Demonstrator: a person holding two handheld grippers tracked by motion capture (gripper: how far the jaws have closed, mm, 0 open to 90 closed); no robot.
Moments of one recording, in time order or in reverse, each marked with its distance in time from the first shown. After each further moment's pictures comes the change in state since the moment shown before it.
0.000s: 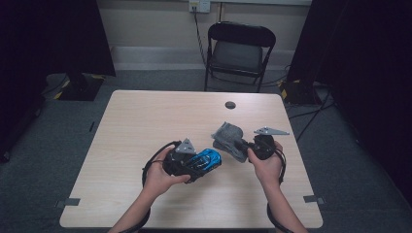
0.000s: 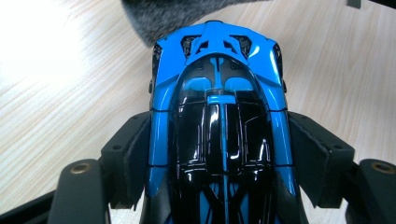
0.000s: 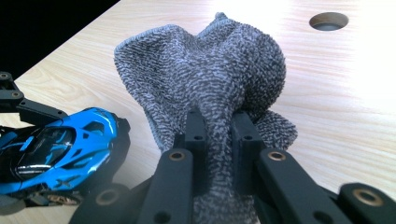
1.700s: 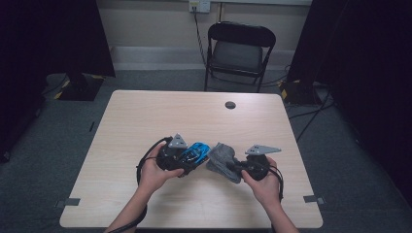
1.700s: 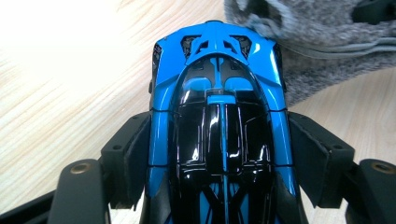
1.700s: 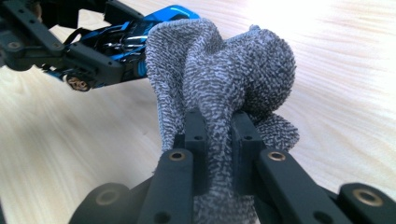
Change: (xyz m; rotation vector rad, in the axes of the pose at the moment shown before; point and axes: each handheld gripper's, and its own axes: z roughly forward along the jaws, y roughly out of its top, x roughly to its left) left arm 0.026 -0.012 -0.006 0.003 0.109 -0.050; right arm 0.033 -0.039 -0.013 0.091 0.126 -0.122
